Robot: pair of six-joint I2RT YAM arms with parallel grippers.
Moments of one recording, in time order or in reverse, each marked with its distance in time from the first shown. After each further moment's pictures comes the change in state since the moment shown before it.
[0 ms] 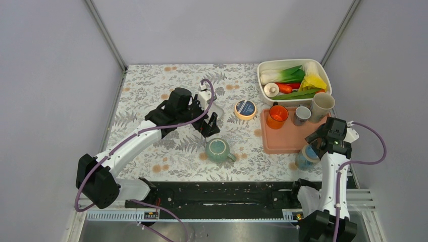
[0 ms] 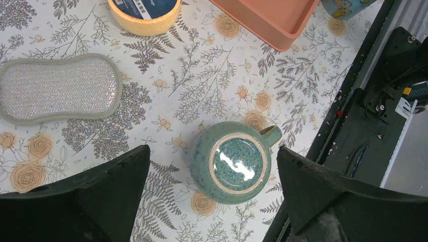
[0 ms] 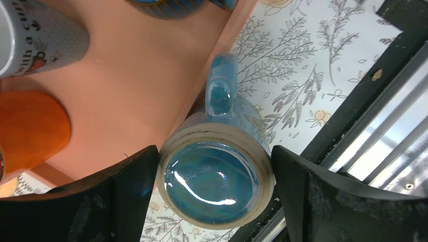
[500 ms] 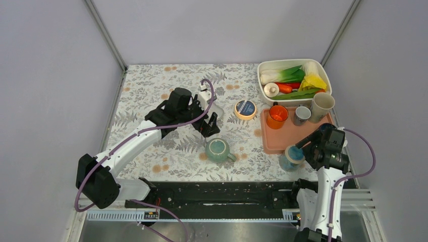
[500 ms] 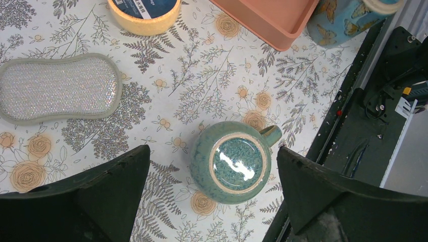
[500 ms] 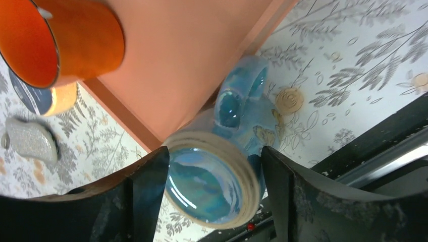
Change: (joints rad) left arm 0.000 0.000 0.000 -0.002 0.000 0.000; right arm -0.003 -0.168 -0.056 -0.038 -0.326 0.006
